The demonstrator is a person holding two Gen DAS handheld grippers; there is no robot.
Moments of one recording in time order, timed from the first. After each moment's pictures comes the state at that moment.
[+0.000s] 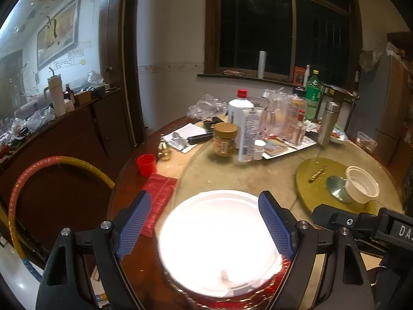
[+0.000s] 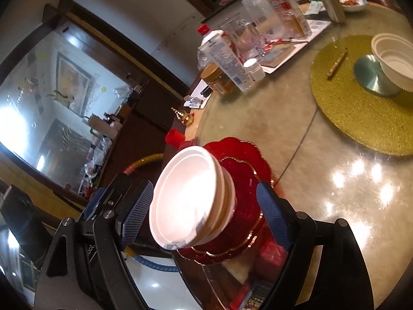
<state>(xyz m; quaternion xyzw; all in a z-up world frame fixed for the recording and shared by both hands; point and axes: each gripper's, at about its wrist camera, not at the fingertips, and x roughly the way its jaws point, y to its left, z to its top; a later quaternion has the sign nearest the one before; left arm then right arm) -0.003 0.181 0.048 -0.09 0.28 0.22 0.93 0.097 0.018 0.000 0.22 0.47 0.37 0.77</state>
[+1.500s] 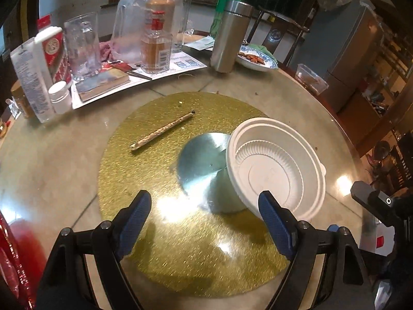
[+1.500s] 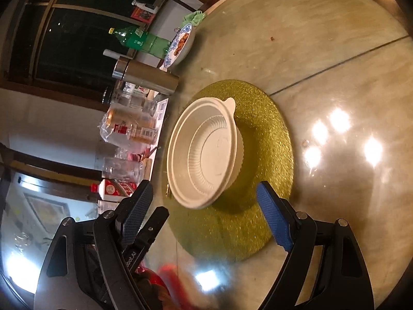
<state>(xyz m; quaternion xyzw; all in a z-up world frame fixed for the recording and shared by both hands) 0.258 -0.030 -0.038 -0.14 0.46 0.02 0.87 0.259 -0.273 -0.063 0.44 0.46 0.12 0.76</state>
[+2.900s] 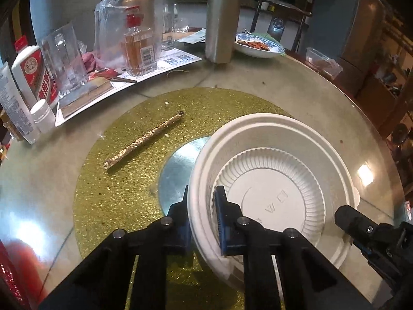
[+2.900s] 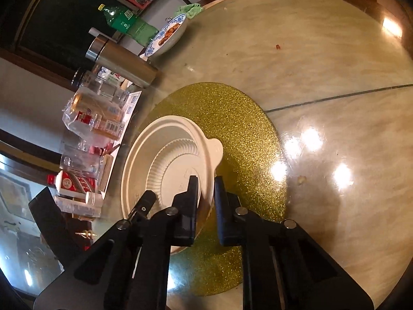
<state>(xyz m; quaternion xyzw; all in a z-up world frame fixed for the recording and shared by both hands) 0.295 -0.059 -0.069 -0.07 0.46 0.06 0.88 0.294 -0.253 -0.080 0.33 0.50 0.08 0.80</state>
